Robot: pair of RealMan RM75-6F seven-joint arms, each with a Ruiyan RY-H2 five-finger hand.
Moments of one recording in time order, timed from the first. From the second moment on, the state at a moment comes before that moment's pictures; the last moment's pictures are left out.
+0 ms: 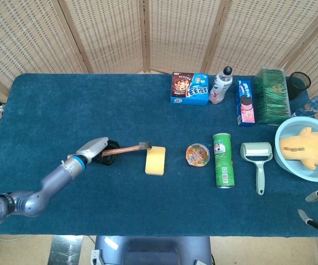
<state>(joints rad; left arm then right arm) -0.94 -1.21 -0.15 -1.65 0.79 0.53 -0.19 -0.09 -1.21 0.08 -1.48 -1.52 1.68 0.08</state>
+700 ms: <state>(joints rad) -0.74 -1.27 -0.12 -1.43 1.19 0.64 -0.35 -0.07 -1.21 0.08 -1.50 -1.53 1.65 0.04</state>
